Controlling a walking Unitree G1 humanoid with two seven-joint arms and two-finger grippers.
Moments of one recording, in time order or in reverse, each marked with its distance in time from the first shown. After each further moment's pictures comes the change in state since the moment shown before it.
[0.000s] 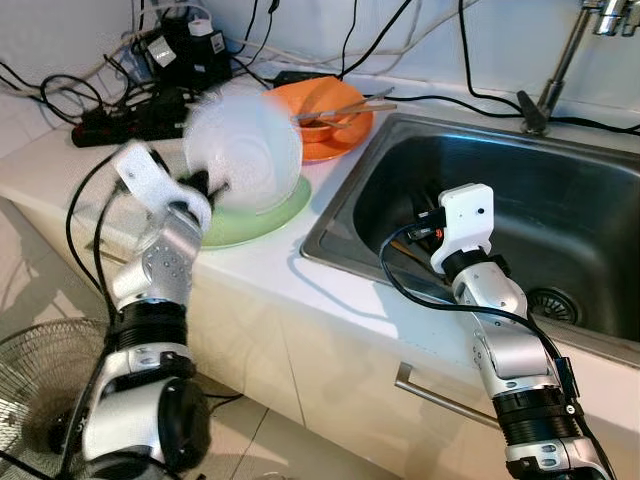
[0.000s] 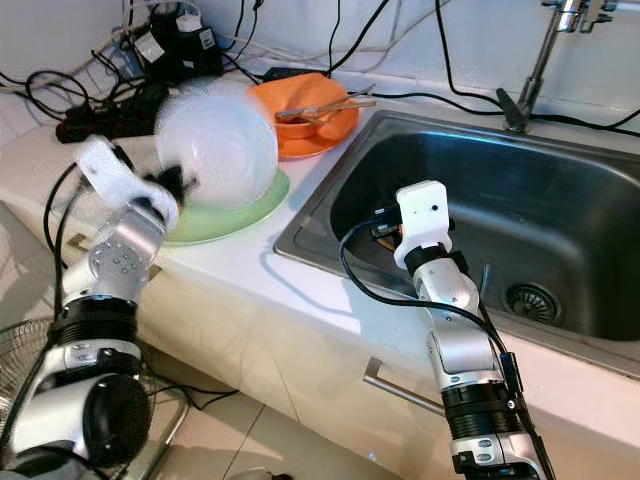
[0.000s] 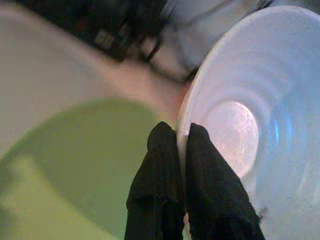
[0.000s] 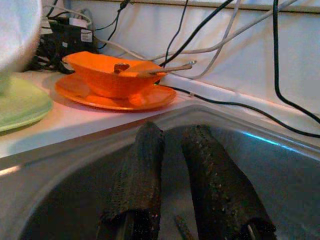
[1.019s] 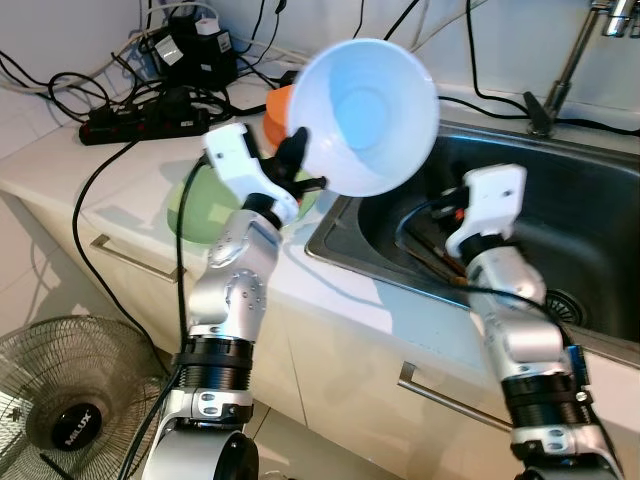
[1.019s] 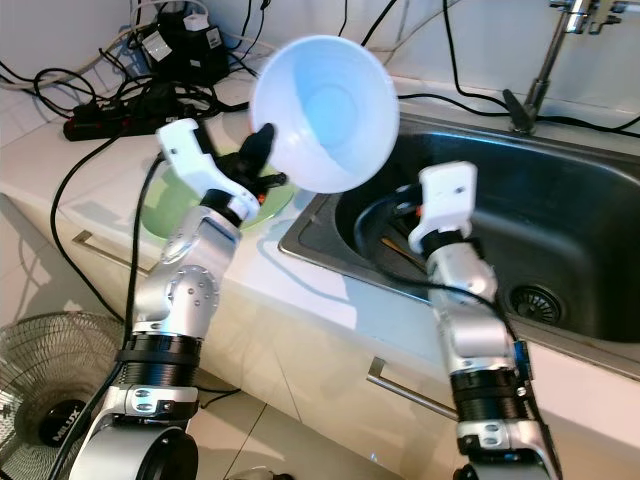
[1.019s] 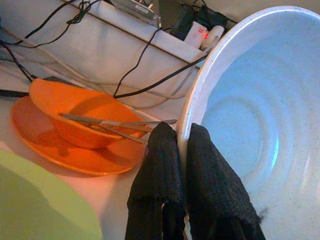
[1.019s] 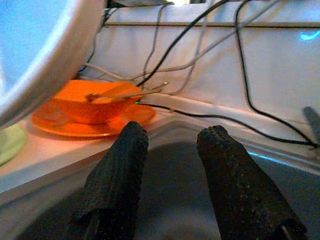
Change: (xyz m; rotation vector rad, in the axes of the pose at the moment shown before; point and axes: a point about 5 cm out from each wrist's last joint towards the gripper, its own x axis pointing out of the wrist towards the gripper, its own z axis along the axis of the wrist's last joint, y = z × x) left arm -0.038 -0.097 -0.050 0.073 -0.008 -0.476; right arm 0.008 -0.026 0.015 0.060 -0.044 -0.086
